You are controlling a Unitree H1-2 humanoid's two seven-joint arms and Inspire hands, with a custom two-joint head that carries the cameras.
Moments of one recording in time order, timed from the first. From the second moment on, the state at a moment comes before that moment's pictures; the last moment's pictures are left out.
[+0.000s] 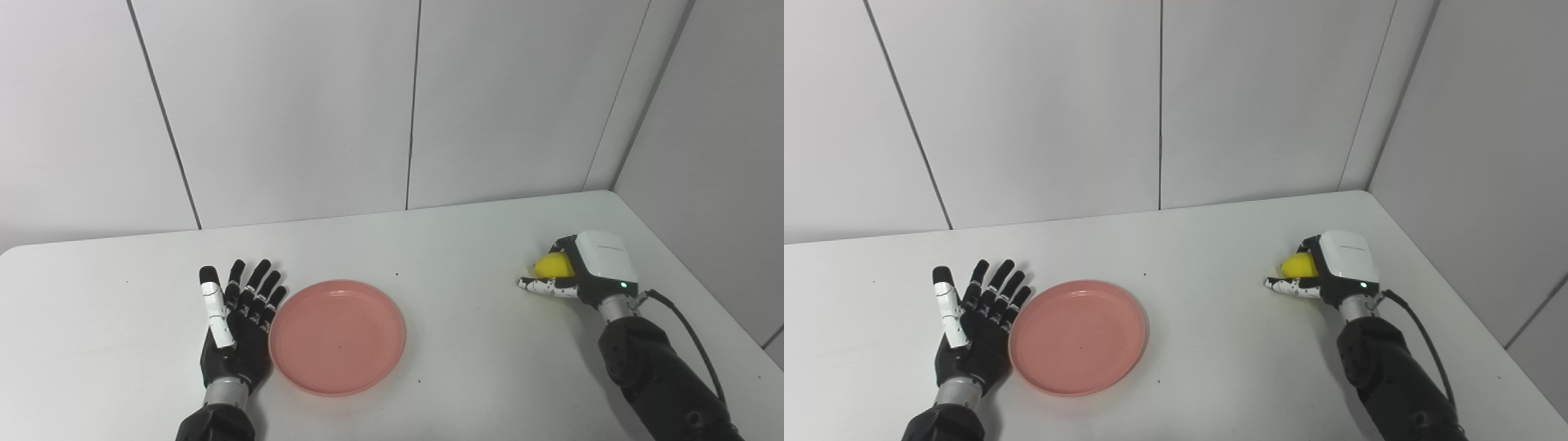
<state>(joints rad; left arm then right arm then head) -0.30 -0.18 0.12 0.13 -0.45 0.25 -0.01 -0.36 -0.56 0.15 0.40 -0.74 0.14 -0.23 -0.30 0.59</state>
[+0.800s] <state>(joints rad) -0.29 -0.18 0.10 0.12 -0.45 0.25 0.00 -0.37 -0.56 0.20 0.16 -0.79 0.18 -0.08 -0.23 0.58</state>
